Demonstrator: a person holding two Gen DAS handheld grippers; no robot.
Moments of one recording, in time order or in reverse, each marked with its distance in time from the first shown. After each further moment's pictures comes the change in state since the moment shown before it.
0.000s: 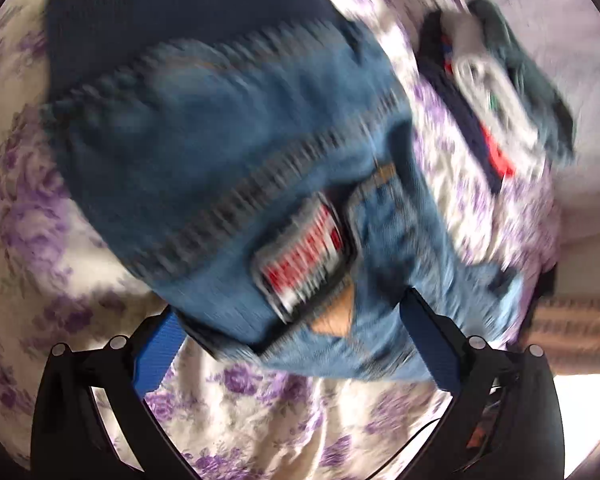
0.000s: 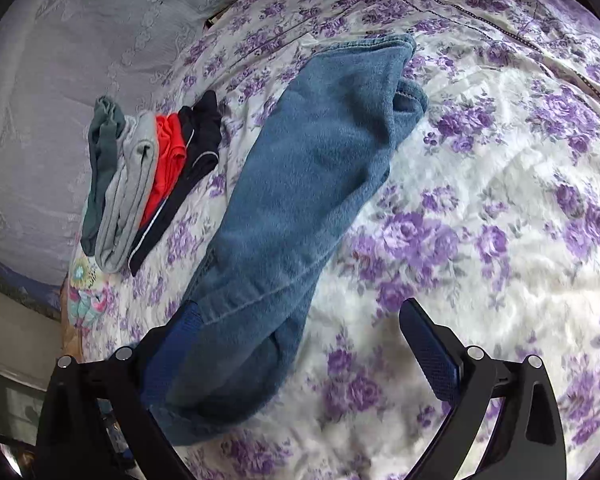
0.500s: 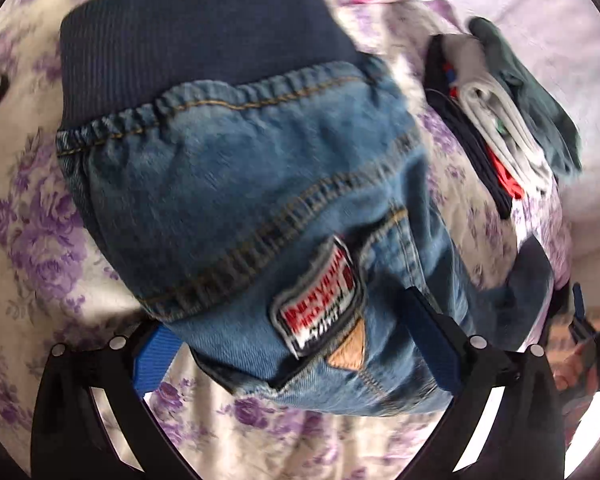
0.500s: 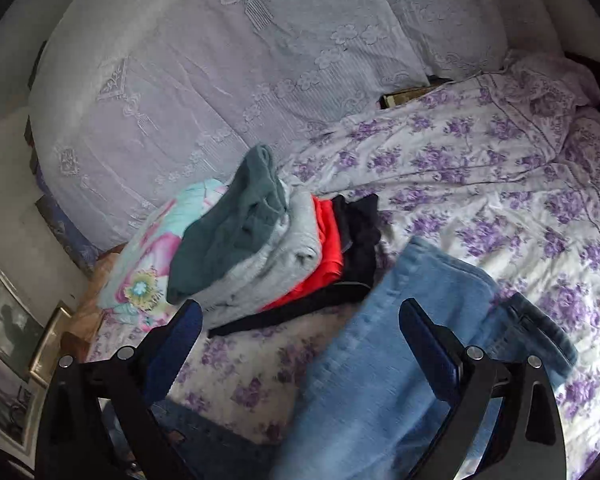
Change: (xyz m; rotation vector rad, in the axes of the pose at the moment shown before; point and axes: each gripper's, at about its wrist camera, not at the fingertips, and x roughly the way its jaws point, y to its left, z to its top) left arm 0.012 -0.020 0.006 0.110 -0.148 0.074; right arm -0.002 0.143 0.073 -0.442 -0.195 0.151
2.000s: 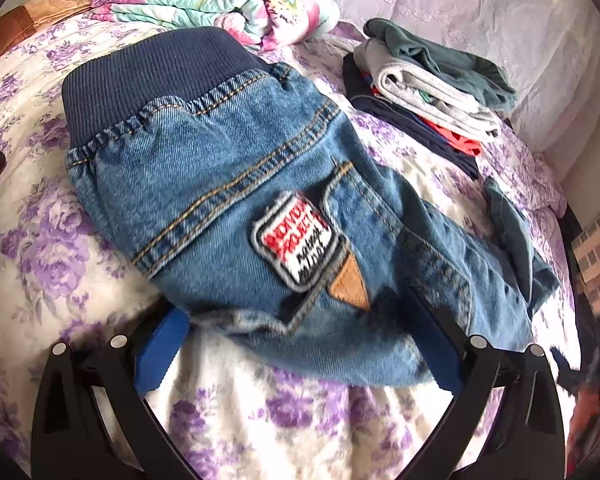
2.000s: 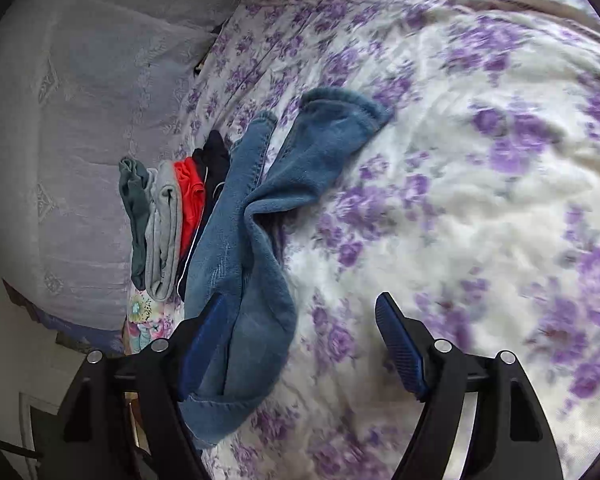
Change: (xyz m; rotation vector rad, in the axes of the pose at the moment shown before) left arm -0.017 0.003 -0.060 0.355 -0.256 -0.030; right arm -0.063 -0.129 -0.153 0.640 0.117 0.009
